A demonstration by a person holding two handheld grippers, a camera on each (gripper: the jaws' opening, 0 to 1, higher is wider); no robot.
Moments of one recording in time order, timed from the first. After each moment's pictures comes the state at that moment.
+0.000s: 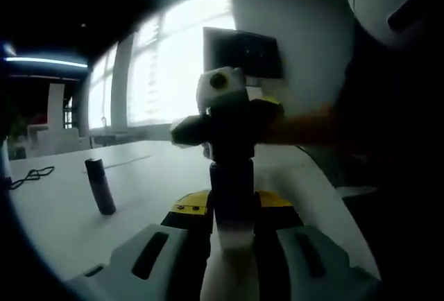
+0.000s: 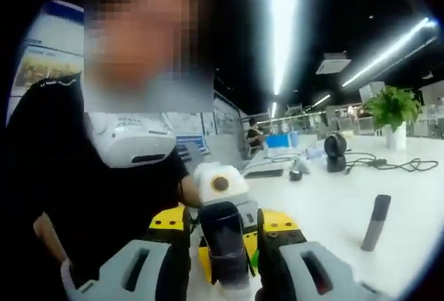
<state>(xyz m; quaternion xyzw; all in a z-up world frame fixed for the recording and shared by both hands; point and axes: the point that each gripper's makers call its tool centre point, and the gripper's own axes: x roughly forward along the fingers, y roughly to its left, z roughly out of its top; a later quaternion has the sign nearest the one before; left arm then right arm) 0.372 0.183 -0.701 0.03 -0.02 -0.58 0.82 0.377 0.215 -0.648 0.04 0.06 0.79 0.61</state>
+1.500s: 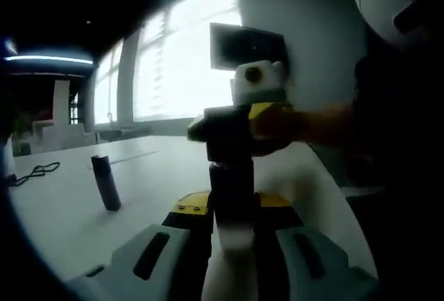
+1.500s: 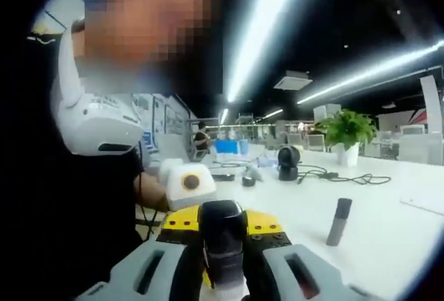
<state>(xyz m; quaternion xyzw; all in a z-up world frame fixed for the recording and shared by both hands) 0.381 0.186 -0.703 0.03 -0.01 -0.56 0.83 0.384 0.214 -0.650 0.01 0.02 0.65 0.76</state>
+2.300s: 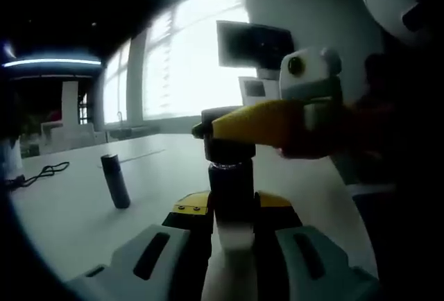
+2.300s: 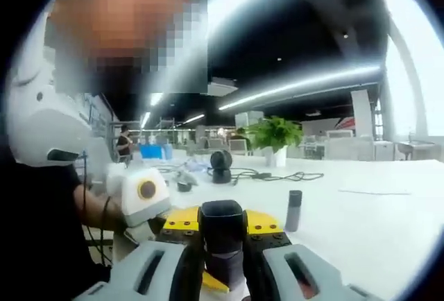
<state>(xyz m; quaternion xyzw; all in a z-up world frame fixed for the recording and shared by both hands) 0.387 0.191 -0.704 0.04 0.00 -0.53 0.85 0.392 0.212 -0.650 0.02 0.01 0.41 0.91</state>
